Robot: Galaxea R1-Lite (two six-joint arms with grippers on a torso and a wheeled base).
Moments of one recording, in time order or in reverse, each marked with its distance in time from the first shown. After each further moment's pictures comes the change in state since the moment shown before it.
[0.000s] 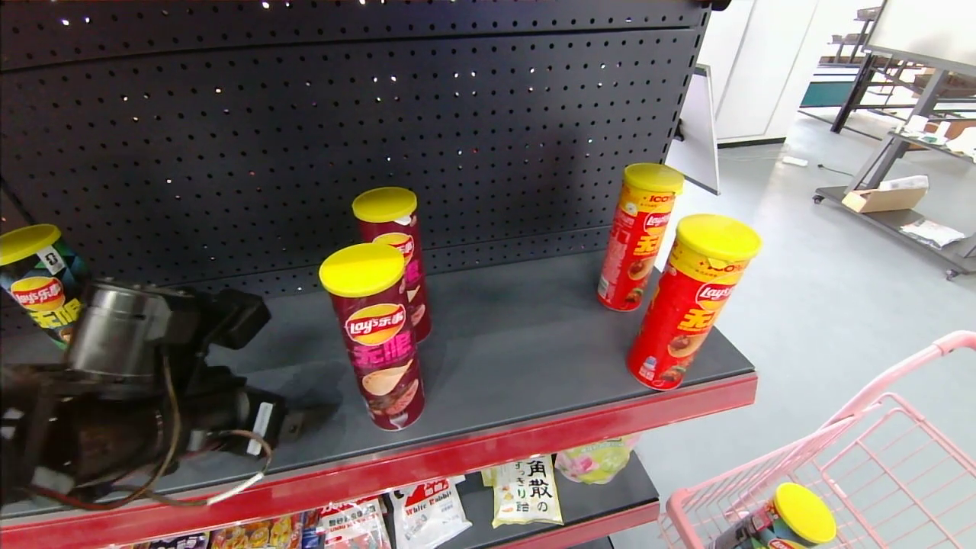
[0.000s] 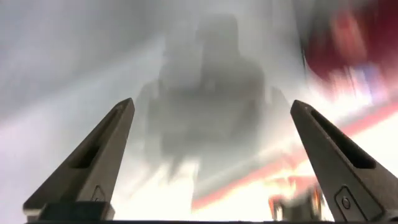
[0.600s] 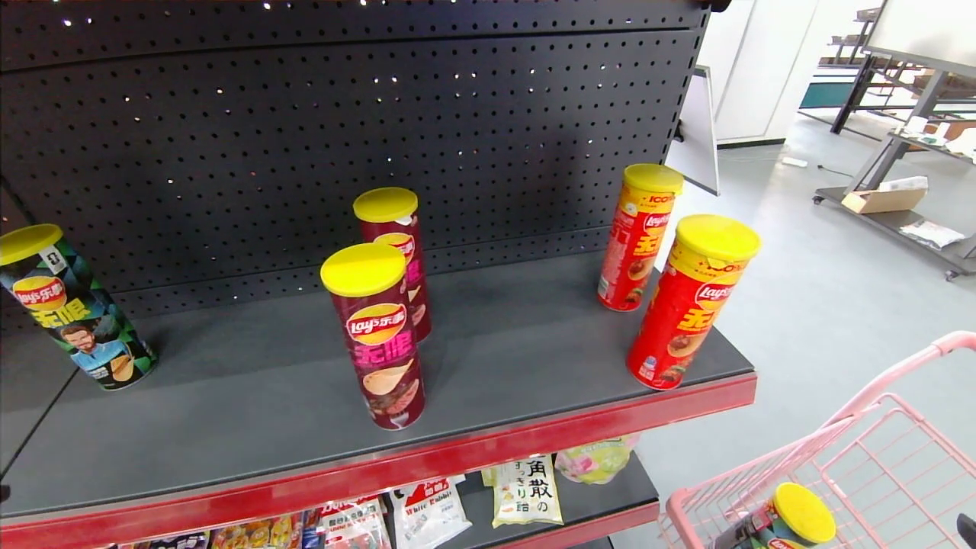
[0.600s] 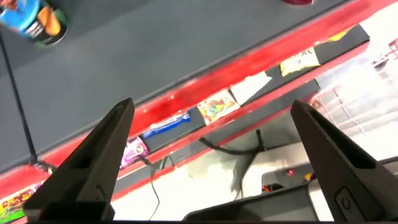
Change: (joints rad) left arm 0.014 -0.745 -0.012 0.594 -0.003 0.015; right arm -0.008 0.334 -0.175 -0.007 -0.113 -0.025
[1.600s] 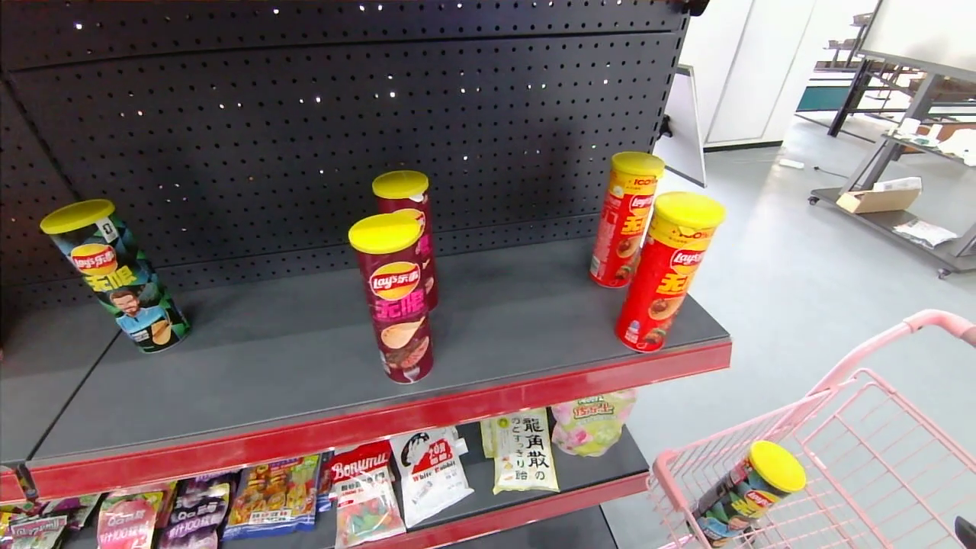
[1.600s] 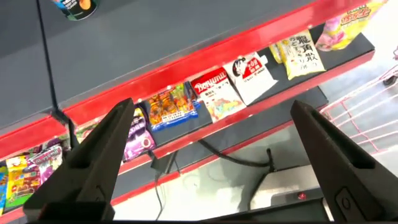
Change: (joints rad) left arm 0.001 -0.115 0.074 -0.059 0.052 0.011; right arm -0.005 0.023 0.007 0.006 -0.031 -0.038
